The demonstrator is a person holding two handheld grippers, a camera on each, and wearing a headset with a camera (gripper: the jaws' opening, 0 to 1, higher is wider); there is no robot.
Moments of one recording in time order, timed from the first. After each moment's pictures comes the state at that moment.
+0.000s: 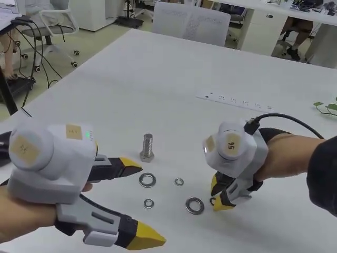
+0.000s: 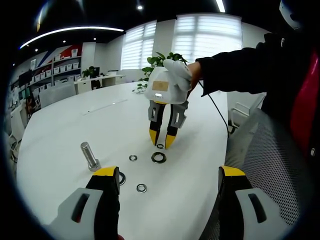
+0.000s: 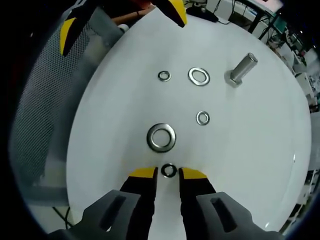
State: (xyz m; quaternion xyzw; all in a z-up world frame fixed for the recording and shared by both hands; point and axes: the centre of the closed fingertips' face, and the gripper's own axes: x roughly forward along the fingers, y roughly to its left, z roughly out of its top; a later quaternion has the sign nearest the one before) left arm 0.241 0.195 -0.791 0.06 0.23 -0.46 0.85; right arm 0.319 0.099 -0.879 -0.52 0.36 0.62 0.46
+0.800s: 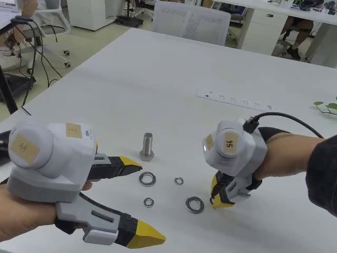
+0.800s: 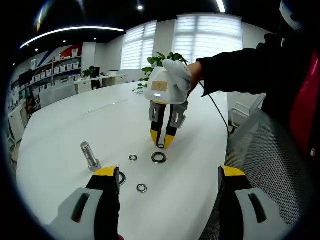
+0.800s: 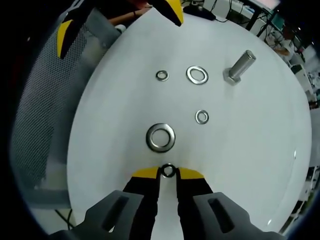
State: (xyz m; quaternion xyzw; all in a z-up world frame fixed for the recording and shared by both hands) left arm 0.240 0.196 -0.792 0.06 0.23 -0.46 0.85; right arm 0.318 0.100 -0.880 -0.52 0.37 0.62 0.46
